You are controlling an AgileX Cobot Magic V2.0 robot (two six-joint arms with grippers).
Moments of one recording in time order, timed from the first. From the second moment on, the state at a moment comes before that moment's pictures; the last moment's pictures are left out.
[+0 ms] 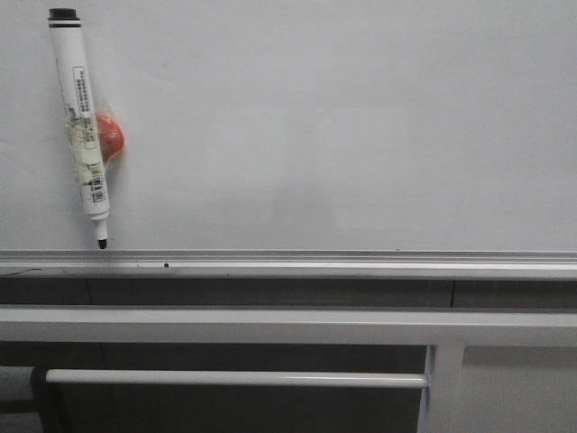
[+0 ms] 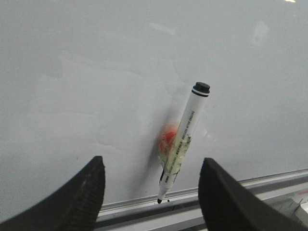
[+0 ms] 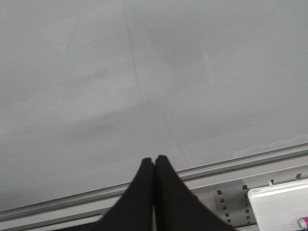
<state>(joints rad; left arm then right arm) -0.54 0.33 -0.08 0.04 -0.12 -0.34 -0.08 0.35 -0.63 0.10 0.78 0.22</state>
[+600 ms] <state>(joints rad) -0.54 0.82 0.00 0.09 -0.71 -0.32 -0.08 0.35 -0.63 0.10 0.78 0.21</state>
